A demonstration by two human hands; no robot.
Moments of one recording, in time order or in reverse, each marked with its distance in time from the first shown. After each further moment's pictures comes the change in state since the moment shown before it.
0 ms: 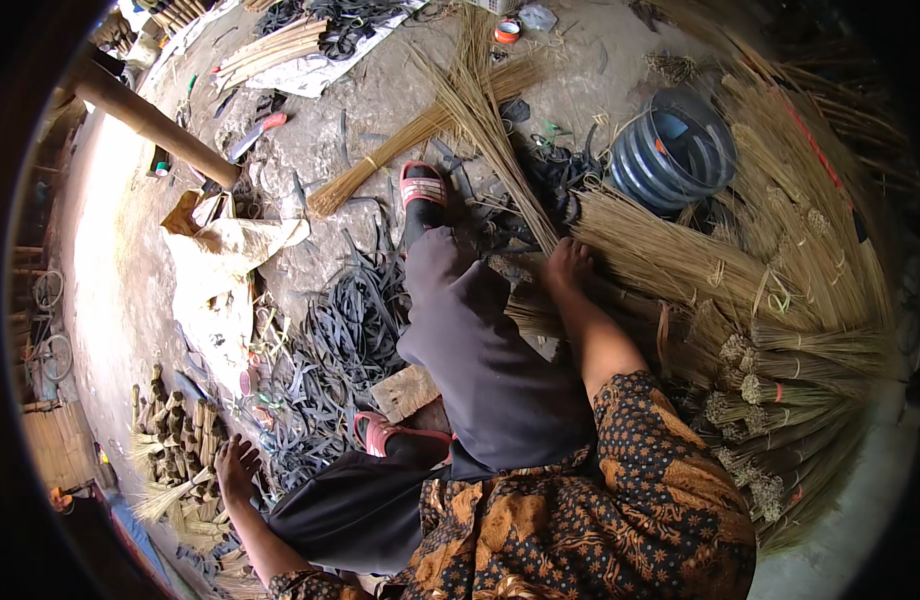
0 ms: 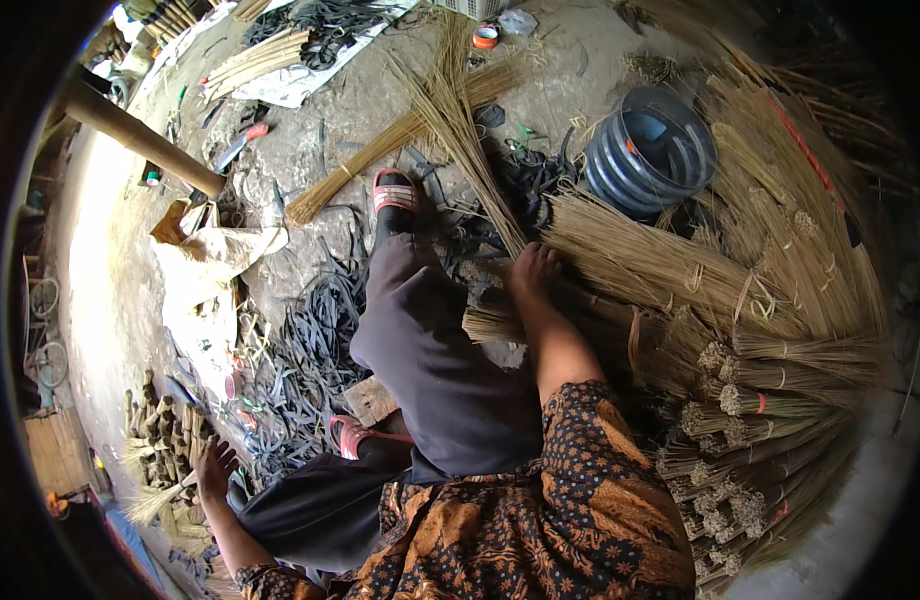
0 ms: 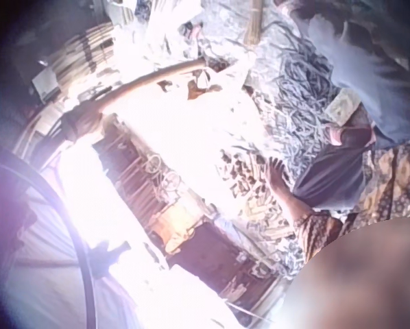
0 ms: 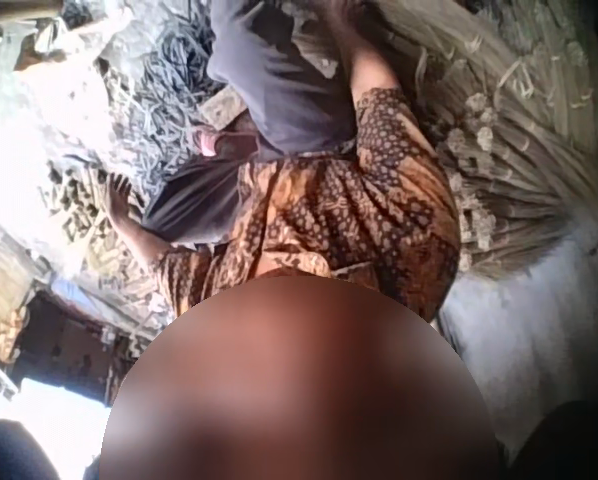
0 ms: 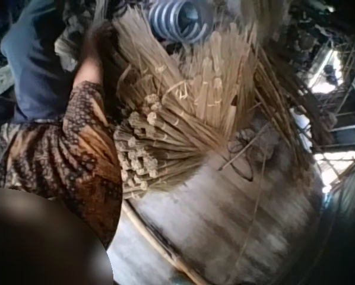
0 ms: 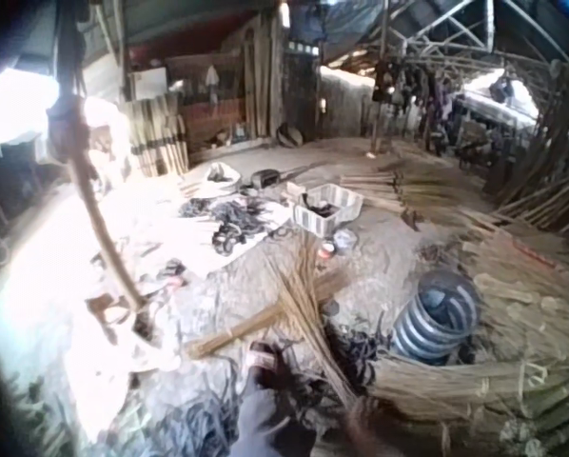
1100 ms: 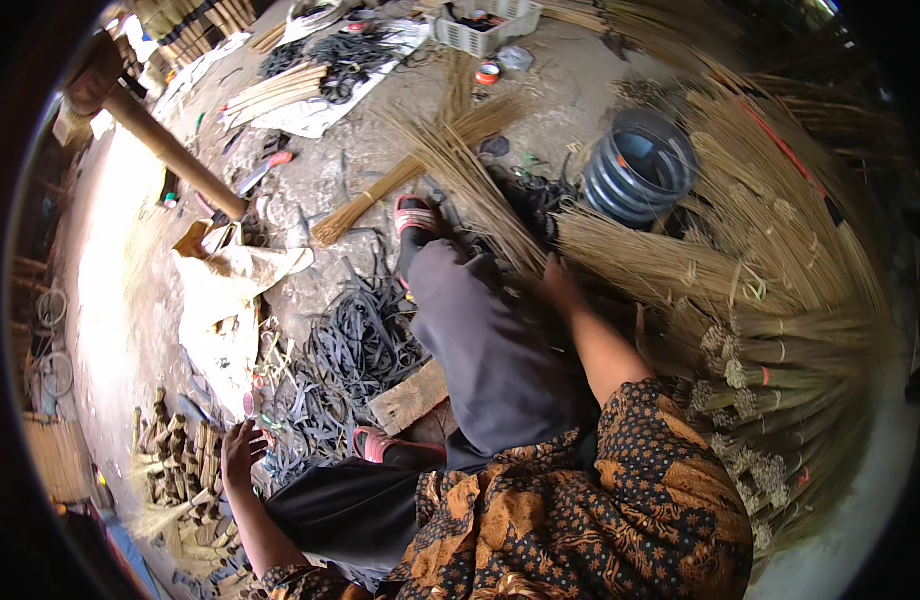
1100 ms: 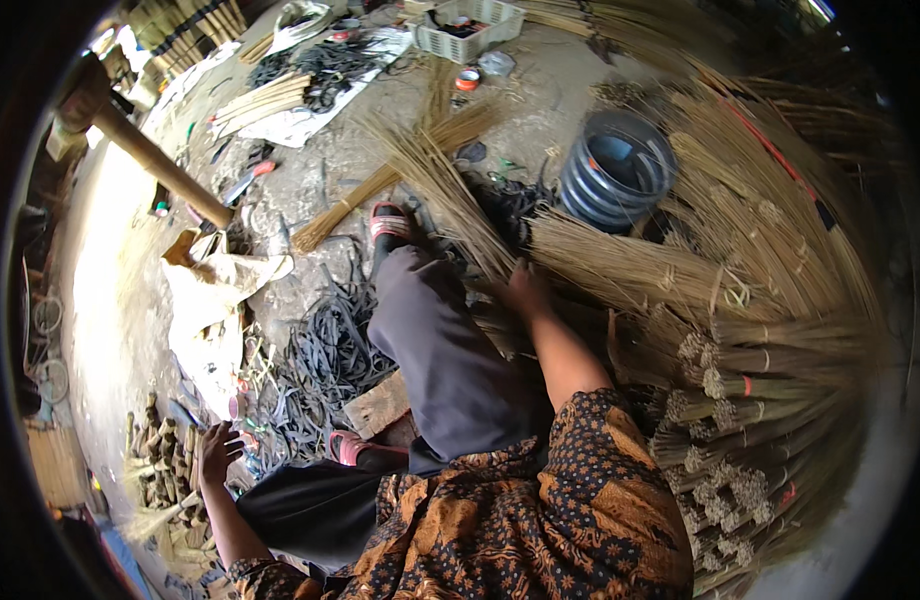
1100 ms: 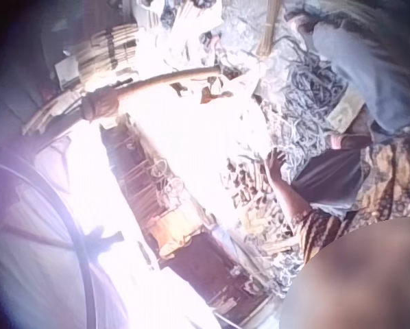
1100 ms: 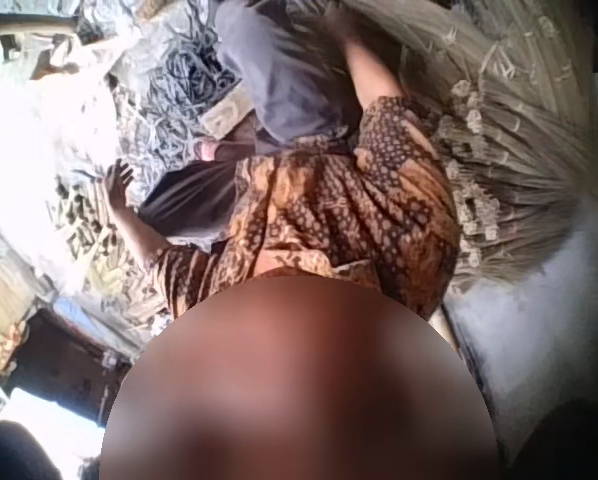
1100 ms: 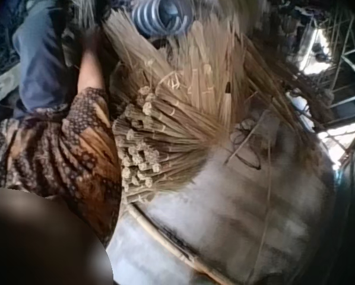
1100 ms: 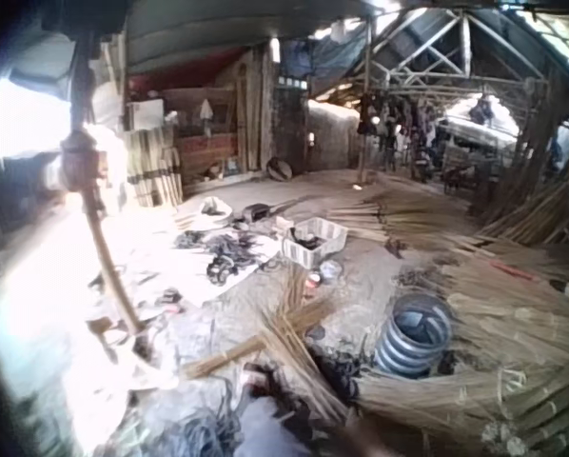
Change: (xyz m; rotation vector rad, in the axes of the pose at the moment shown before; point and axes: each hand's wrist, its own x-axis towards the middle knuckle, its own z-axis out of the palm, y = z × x) left_hand -0.010 0.044 0.053 0.257 -0.176 0.143; right_hand -0.016 0.039 -0.034 0.195 0.077 -0.295
